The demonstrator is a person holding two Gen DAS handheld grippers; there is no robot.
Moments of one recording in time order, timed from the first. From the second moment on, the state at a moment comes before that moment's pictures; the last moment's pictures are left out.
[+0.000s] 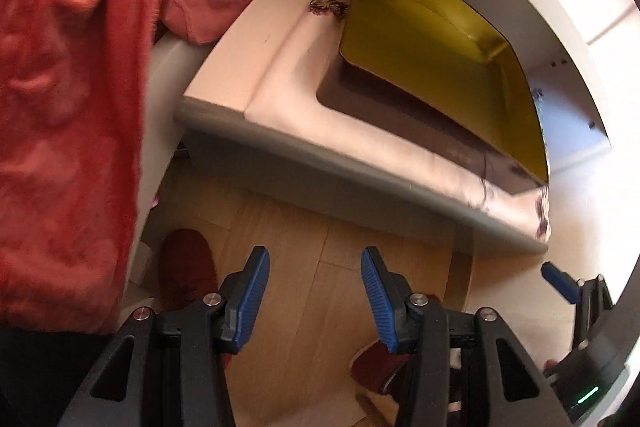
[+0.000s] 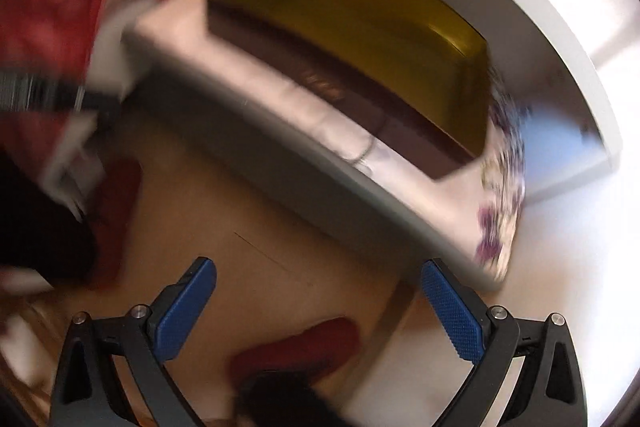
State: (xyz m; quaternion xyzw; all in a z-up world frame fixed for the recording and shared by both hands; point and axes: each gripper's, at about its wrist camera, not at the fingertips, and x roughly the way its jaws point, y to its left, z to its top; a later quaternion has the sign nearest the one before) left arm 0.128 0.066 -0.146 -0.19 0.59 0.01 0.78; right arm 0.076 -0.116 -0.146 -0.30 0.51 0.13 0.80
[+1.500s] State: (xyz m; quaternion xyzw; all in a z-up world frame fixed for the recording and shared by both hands) left arm 0.178 0.115 -0.214 -0.38 0.57 0.08 0.73; right arm 0.095 -0.107 -0.221 -0.58 0.46 0.13 0.66
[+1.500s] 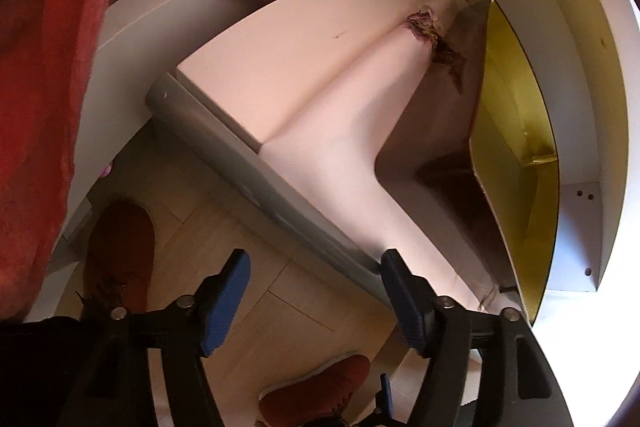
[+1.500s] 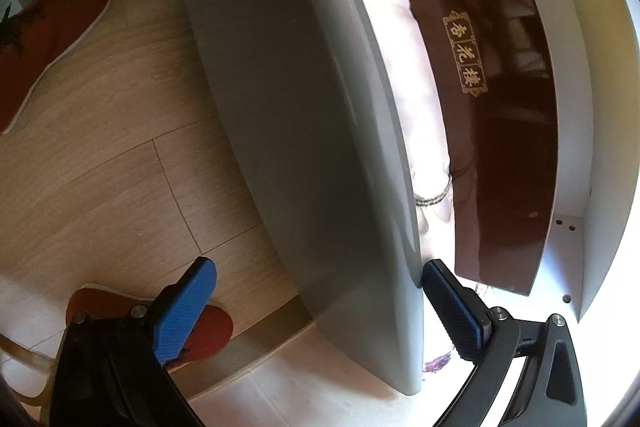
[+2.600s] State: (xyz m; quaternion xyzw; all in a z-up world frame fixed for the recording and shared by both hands) left arm 0.150 0.093 -0.212 -0.33 0.61 0.10 0.71; right arm 0.056 -0.082 -0.217 -0.57 0.50 0.15 0.64
